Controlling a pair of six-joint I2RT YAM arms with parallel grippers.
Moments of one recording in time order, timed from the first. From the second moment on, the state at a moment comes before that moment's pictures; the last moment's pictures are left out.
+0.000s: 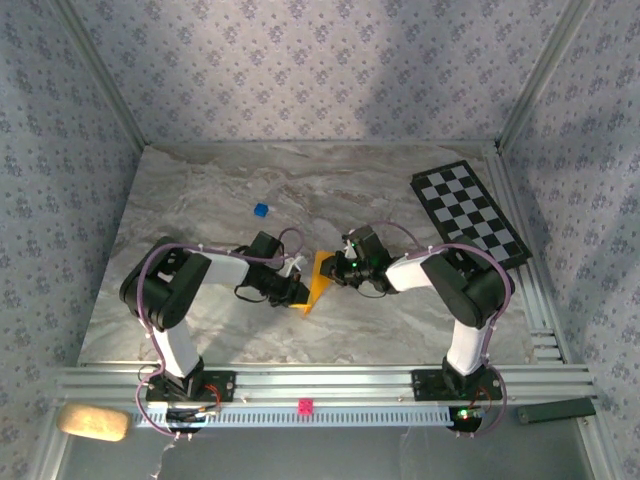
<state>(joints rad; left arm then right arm) -0.56 1.77 0.72 -0.13 0.88 -0.48 0.64 1.82 0.72 0.38 -0.45 1.00</state>
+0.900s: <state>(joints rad) -0.56 1.70 0.66 -0.20 0.85 -0.48 0.64 1.82 0.72 0.36 -0.45 1.00</state>
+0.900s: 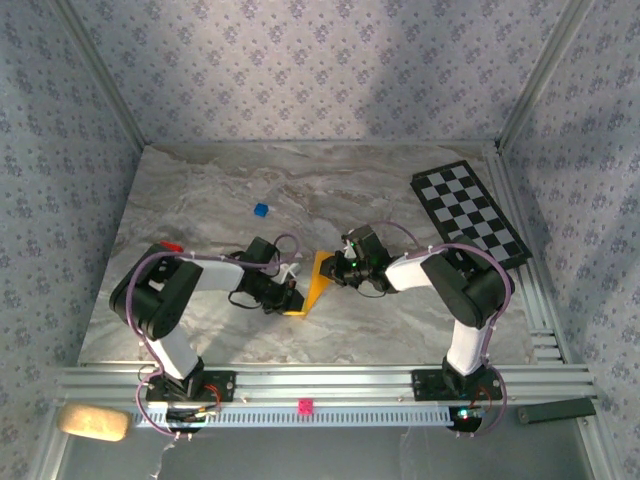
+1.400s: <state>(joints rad) -0.56 1.68 0.65 -0.22 0.84 -0.48 0.64 1.82 0.72 0.36 -0.45 1.00</state>
